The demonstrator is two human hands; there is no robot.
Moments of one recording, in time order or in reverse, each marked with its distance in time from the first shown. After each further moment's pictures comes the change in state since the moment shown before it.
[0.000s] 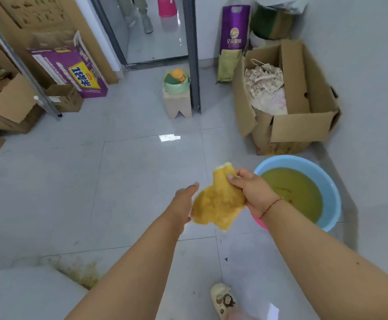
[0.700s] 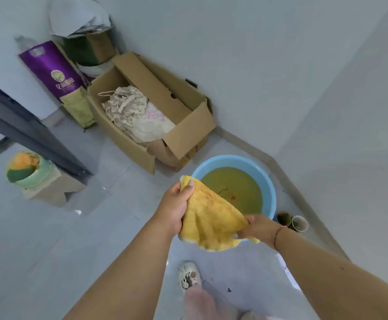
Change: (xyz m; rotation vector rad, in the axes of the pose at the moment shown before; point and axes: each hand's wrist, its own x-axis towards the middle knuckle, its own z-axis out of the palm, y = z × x) left_hand 0.175 0.118 0.235 0.463 -0.568 0.062; right_hand 0.044 0.070 -0.193 -0.010 0.397 0.345
